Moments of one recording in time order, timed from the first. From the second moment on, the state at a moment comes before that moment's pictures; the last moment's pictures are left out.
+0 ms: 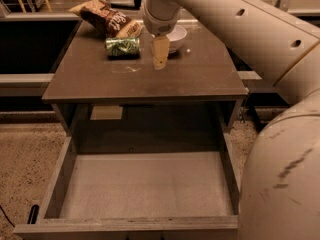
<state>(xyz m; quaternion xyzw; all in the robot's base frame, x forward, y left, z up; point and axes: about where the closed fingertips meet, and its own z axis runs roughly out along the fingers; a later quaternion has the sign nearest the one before) 0.731 0.014 0.910 -0.77 0.57 -0.15 0.25</state>
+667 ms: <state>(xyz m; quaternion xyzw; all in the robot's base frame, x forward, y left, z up) 0.776 0.083 0.871 -0.78 0.55 -0.08 0.30</state>
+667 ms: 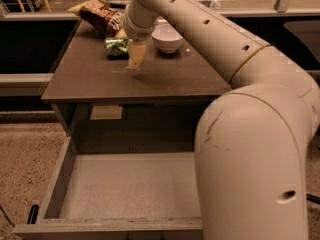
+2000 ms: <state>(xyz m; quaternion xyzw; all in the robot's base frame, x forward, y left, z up) 0.812 0.122 0.850 -0.78 0.53 -0.07 0.32</state>
